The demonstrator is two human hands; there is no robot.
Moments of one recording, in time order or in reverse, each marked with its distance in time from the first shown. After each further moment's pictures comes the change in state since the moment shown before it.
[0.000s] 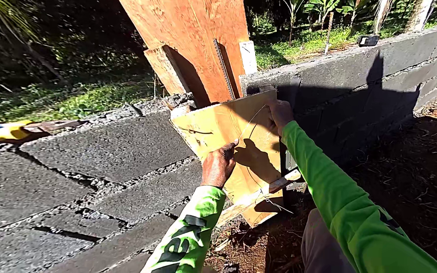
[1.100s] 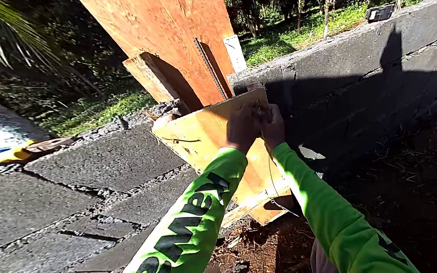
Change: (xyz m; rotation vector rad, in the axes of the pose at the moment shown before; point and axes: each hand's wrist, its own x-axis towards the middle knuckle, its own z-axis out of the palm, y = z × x) left_hand 0.102 0.116 0.016 -0.026 0.122 0.198; right_hand -0.005 0.061 0.009 0.317 0.044 -0.179
